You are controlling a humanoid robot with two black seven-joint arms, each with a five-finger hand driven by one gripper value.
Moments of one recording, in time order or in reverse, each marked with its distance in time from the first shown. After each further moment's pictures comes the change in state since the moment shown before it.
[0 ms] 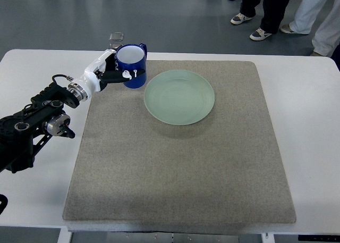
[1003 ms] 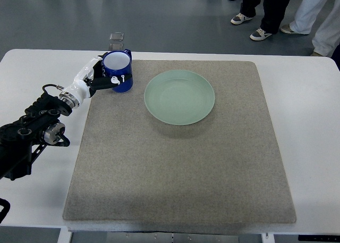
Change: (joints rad) left arm 0.015 -0.042 0.017 0.143 -0.001 0.005 -0.113; right arm 0.000 0.000 0.000 0.000 0.000 0.000 -0.001
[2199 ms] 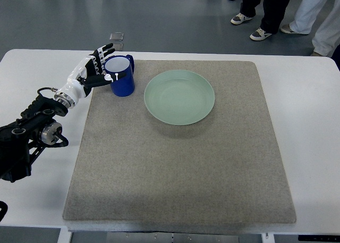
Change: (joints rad) left arm 0.016 0.027 -0.017 -0.004 -0.153 -0.001 0.000; right arm 0.000 0.000 0.000 0.000 0.000 0.000 0.001
